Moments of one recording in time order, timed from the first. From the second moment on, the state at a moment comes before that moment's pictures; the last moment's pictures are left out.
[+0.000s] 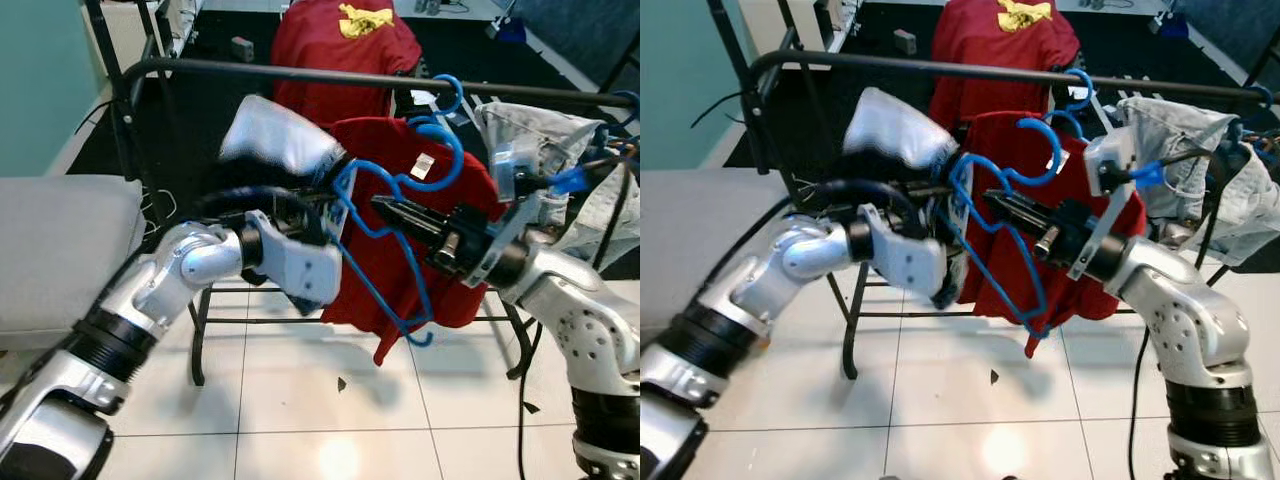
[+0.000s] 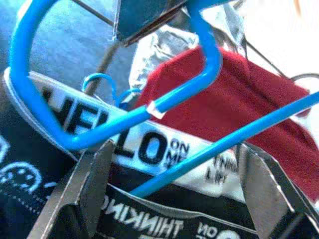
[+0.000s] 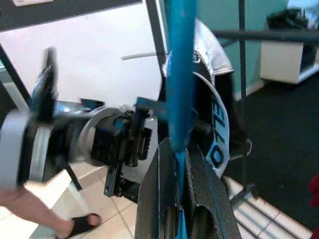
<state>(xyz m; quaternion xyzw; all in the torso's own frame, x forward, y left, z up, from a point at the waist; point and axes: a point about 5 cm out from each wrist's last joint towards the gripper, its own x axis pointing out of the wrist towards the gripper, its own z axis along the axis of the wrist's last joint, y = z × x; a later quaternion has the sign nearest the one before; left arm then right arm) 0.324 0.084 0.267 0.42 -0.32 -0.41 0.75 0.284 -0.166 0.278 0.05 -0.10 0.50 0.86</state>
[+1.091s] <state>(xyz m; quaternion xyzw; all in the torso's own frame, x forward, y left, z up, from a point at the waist) 0.277 0.109 0.259 -0.03 -0.25 -0.40 0.88 0.285 -0.216 0.291 0.07 -0.12 0.49 0.86</state>
